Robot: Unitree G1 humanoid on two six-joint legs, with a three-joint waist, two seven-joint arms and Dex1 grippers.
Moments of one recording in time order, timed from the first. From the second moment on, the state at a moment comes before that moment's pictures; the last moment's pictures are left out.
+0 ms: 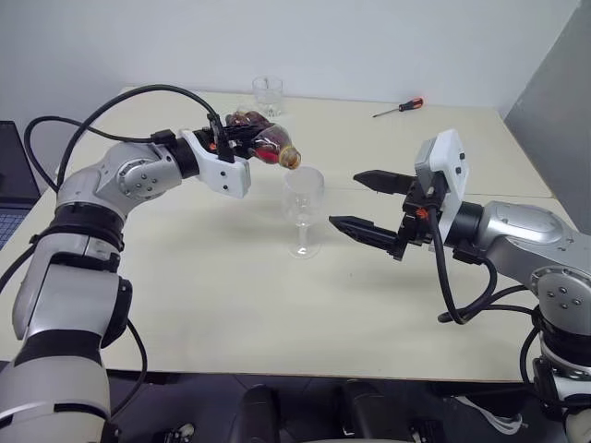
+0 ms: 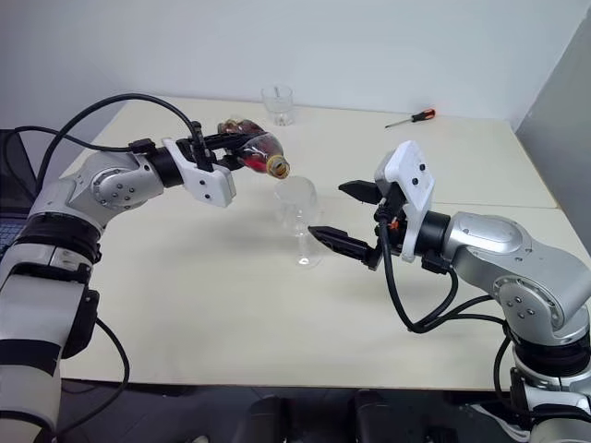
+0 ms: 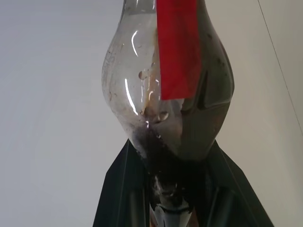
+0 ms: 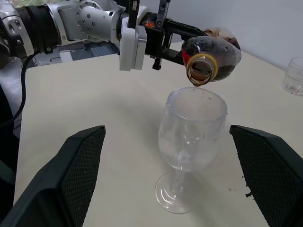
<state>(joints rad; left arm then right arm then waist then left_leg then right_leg) -1.17 0.78 -0.32 1.02 0.63 -1.07 -0.29 -0.61 -0.64 -0.04 -0.62 0.87 0.99 0.48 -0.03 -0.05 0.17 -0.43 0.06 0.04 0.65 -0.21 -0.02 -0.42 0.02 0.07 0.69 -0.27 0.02</state>
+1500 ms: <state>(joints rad) -1.24 0.78 -0.39 1.07 0.69 -1.09 -0.23 -0.61 -0.65 -0.01 -0.61 0.81 0.96 0.53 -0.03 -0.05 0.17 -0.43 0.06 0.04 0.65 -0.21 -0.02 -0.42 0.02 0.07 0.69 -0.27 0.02</state>
